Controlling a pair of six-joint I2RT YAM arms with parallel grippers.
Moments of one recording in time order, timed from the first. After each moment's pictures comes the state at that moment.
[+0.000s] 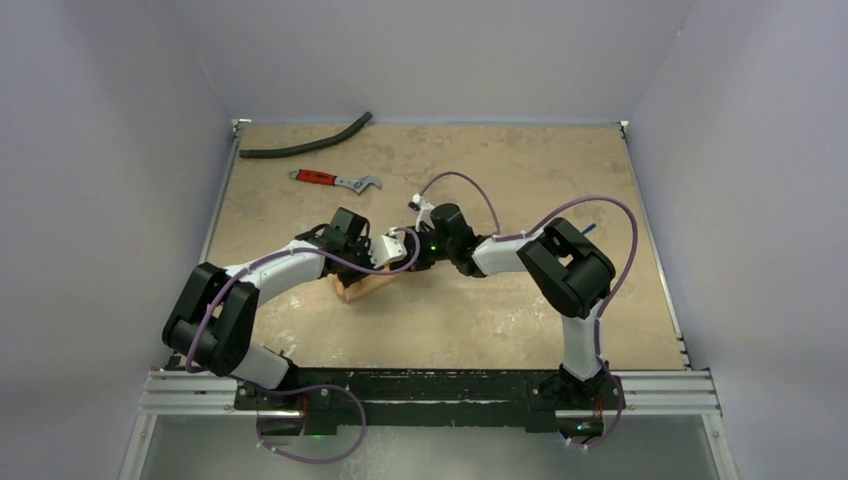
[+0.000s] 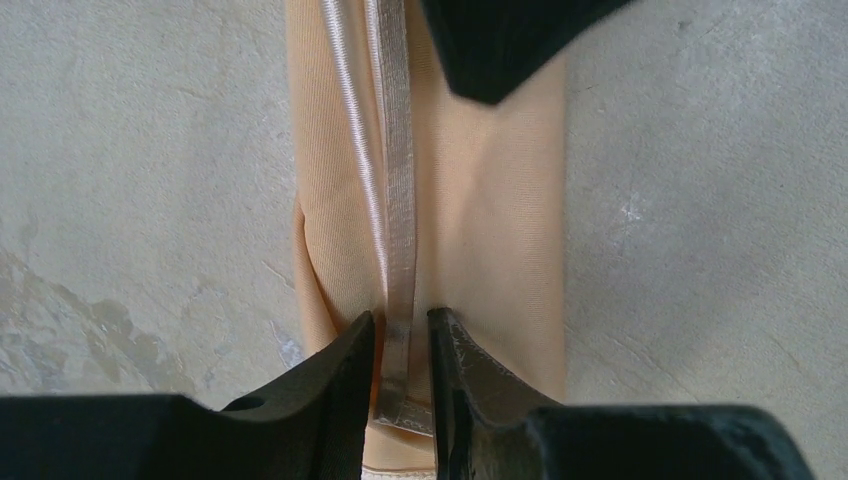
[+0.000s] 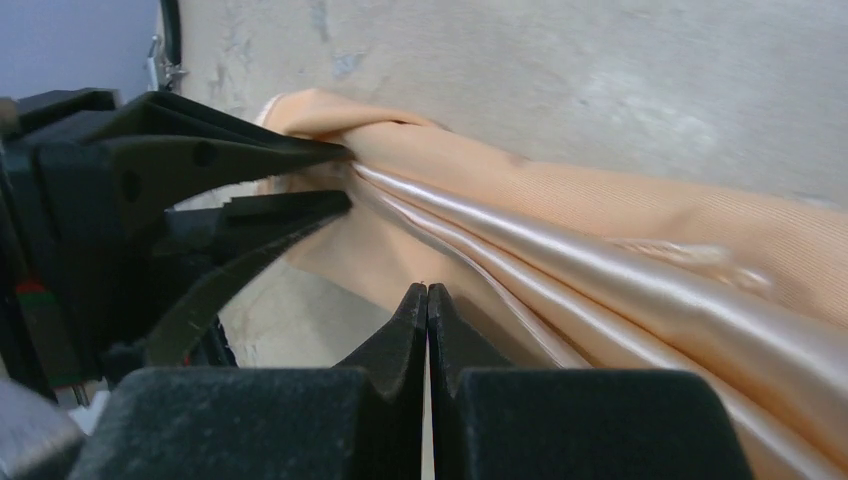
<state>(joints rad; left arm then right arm) -0.47 1.49 0.77 -0.40 0.12 0.70 0.71 1.97 0.99 0.39 -0.49 0.64</state>
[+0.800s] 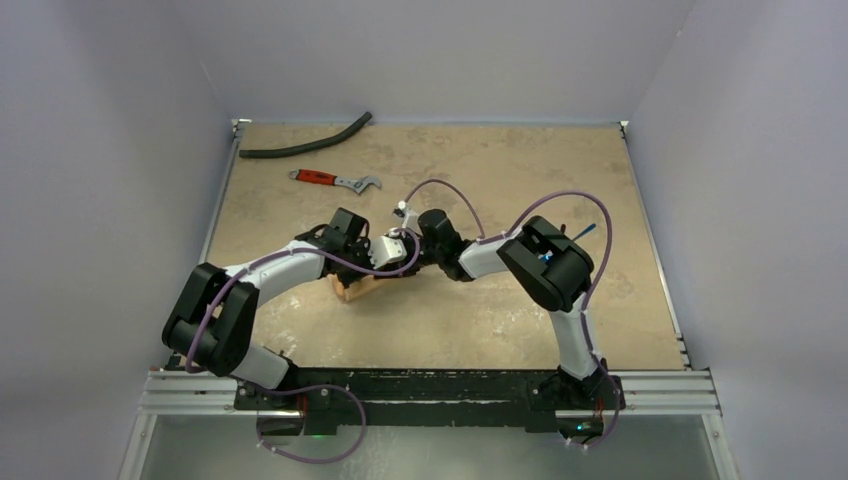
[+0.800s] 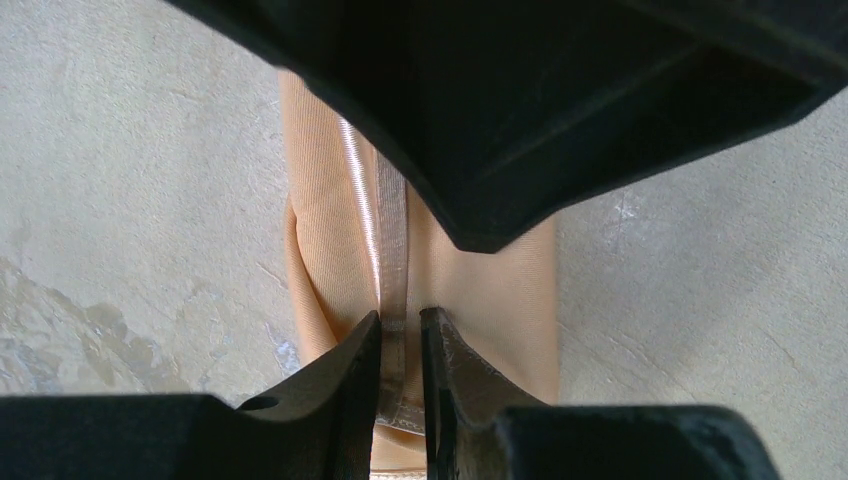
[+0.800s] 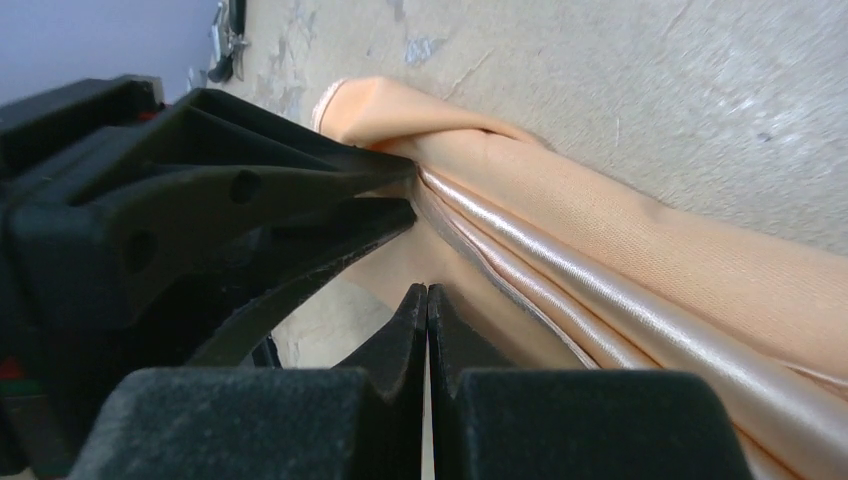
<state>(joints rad) -0.46 1.49 0.77 -0.40 0.13 0.70 0.77 2.07 1.06 0.51 -0.58 0.72</state>
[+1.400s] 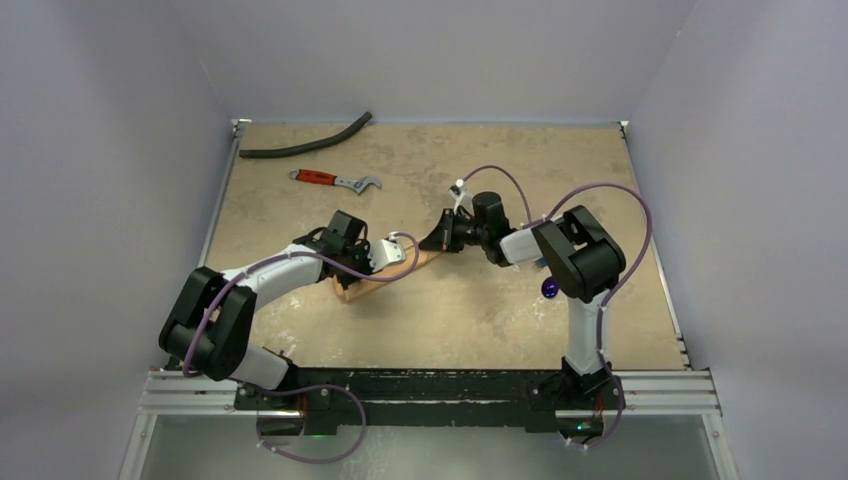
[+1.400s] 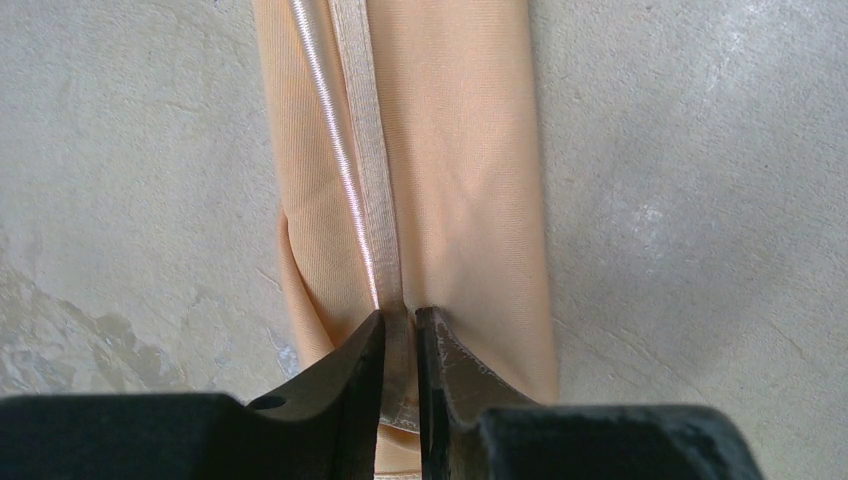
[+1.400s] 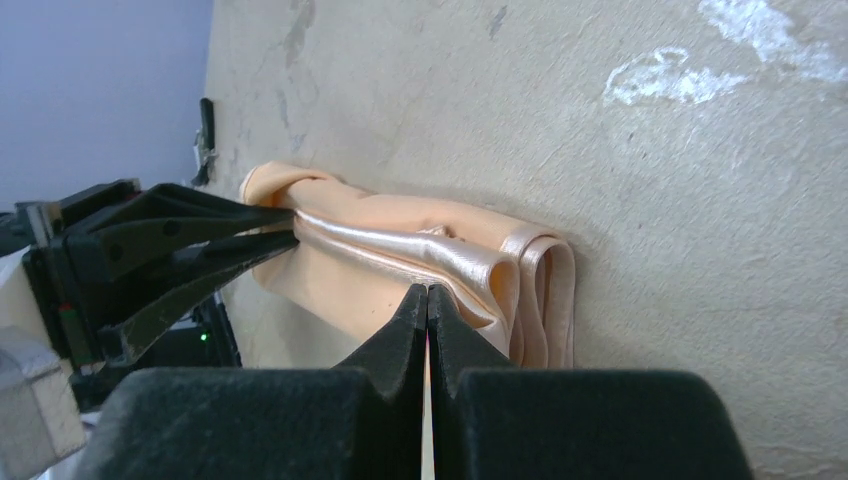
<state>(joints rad) -0.46 1.47 0.74 -0.37 0.15 0.75 0.49 2.02 0.93 0.57 -0.66 0.70</state>
